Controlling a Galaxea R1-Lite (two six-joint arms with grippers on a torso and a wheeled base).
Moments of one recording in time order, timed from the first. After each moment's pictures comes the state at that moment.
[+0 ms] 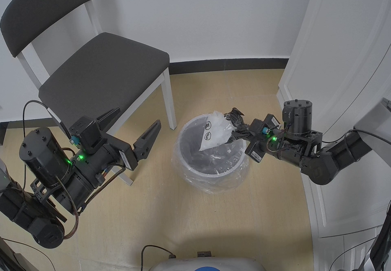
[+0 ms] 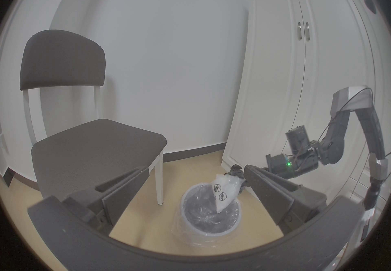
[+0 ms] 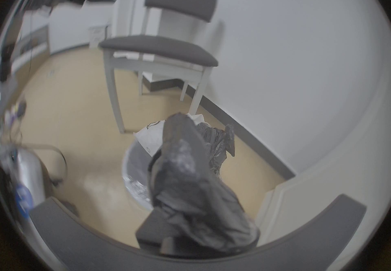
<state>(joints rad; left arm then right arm) -0.54 1.72 -0.36 -1.53 0.05 0.06 0.48 2.05 -0.98 -0.82 0.00 -0.73</state>
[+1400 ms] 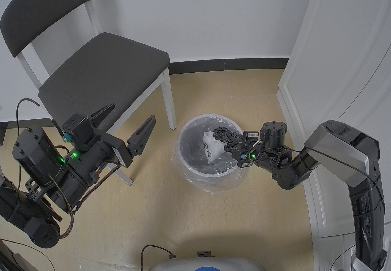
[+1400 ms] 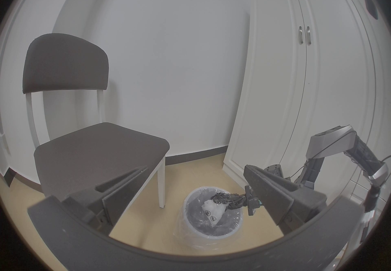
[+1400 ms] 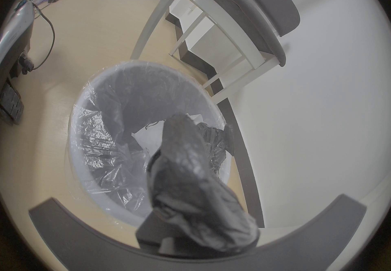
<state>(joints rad) -0.52 1.69 -0.35 -1.53 0.05 0.05 0.40 2.47 -1.25 -0.99 0.10 -1.32</state>
